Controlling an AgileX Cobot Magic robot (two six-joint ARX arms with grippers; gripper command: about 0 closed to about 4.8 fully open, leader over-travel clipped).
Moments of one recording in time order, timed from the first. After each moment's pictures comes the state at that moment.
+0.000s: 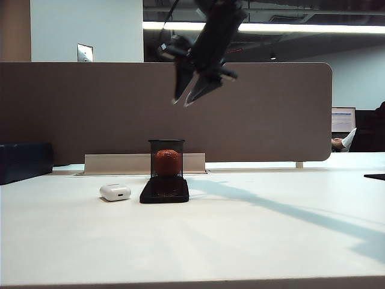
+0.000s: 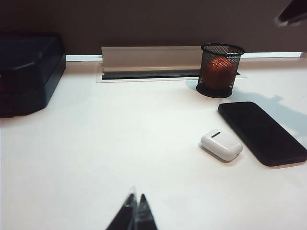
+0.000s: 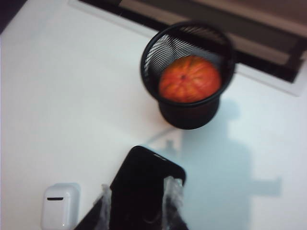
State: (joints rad) left arm -0.05 0.01 0.01 -0.08 0.09 0.00; right arm 0.50 2.33 2.50 -0.92 -0.18 0.08
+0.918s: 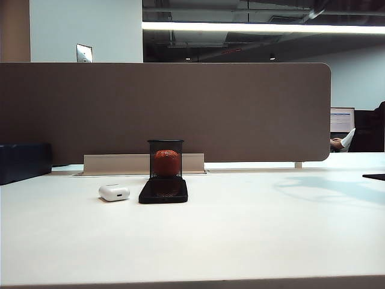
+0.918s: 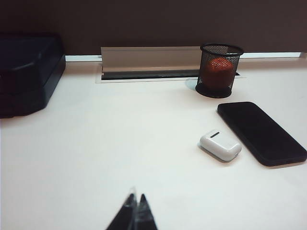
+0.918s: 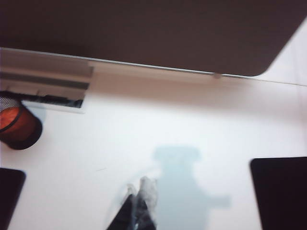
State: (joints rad) left arm -0.05 0.01 0.01 -0.08 0.09 0.00; right arm 0.08 1.95 2.50 -1.14 -0.11 -0.06
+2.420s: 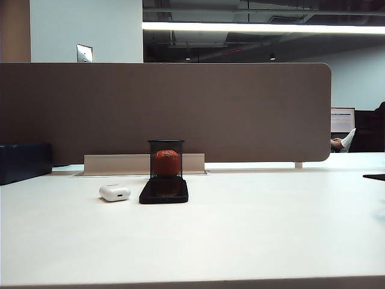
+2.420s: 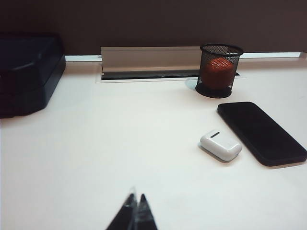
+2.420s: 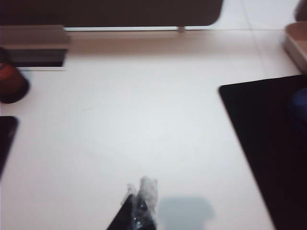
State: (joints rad) left arm -0.05 0.01 0.01 -0.08 0.09 0.00; right arm -0.08 1.05 1.30 -0.75 -0.16 -0.04
